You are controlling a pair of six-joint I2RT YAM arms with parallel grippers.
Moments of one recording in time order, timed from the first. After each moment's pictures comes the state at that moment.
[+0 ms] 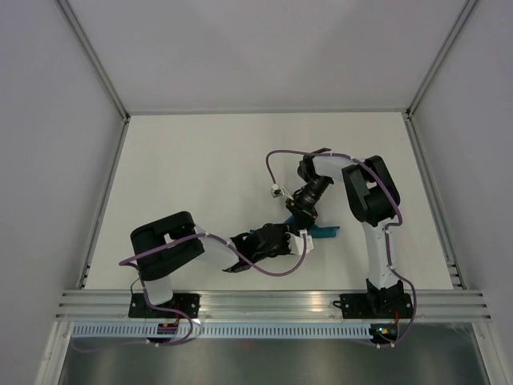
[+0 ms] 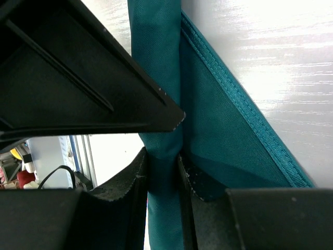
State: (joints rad) left arm -1.15 1.80 0.65 0.68 -0.17 0.55; right arm 0.41 2.23 1.49 -1.30 -0.79 -1.07
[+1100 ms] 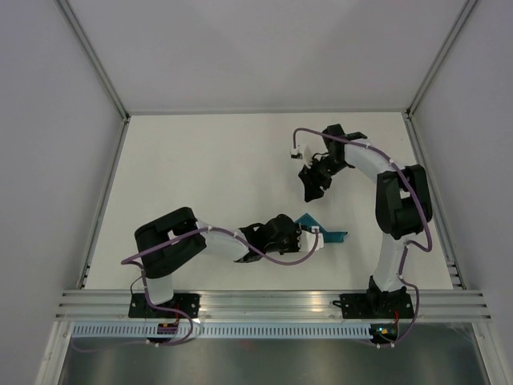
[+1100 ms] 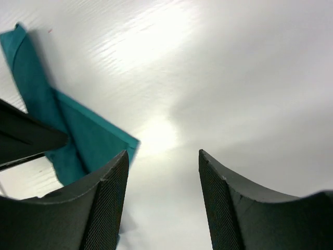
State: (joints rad) left arm -1.14 1.83 0.81 0.43 0.00 0.52; right arm 0.27 1.99 1.48 -0.93 -0.63 -0.79
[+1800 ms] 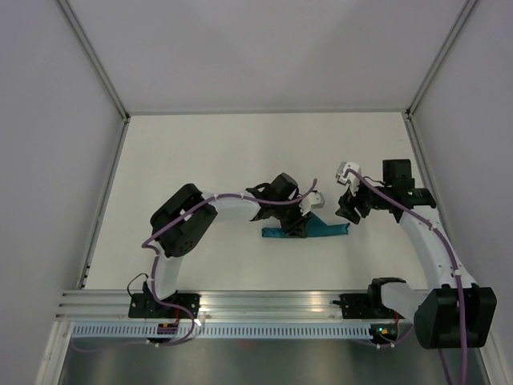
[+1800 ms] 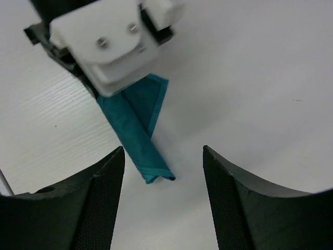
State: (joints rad) left arm -0.91 2.01 1.21 -0.04 0.52 0.24; right arm 0.01 1.12 0.91 -0.70 -0.70 -0.81
